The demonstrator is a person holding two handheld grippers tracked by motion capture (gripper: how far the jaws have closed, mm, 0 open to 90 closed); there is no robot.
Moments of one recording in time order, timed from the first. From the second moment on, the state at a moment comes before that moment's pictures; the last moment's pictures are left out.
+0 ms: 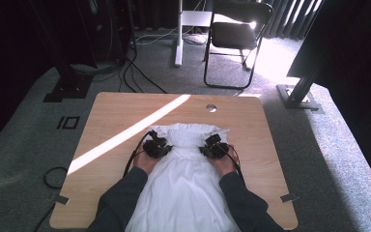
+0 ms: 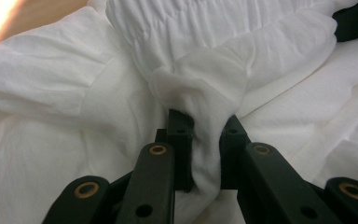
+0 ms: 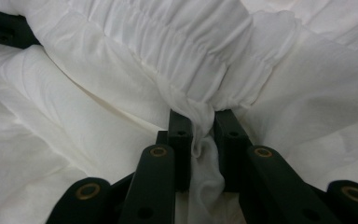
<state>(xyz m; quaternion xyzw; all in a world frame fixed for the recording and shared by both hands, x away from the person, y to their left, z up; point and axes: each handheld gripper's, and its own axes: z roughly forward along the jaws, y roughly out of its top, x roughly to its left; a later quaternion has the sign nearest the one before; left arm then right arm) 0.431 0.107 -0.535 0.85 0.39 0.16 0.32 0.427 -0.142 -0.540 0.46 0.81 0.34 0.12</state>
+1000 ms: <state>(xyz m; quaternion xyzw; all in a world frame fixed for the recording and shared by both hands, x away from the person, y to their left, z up) 0.323 0.132 -0.430 0.81 0.32 0.19 0.46 0.340 -0.167 -0.430 0.35 0.79 0.46 0.20</state>
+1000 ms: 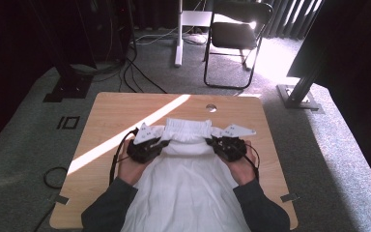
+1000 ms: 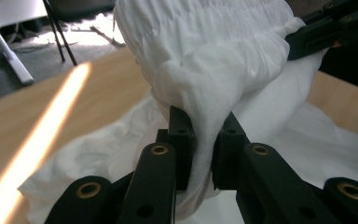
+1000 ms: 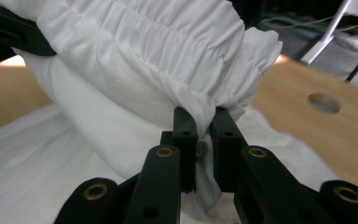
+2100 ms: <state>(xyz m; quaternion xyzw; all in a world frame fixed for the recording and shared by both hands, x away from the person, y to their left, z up) 0.396 0.118 -0.536 0.85 0.38 0.16 0.32 0.374 -0.131 -0.540 0.39 0.85 0.32 0.17</state>
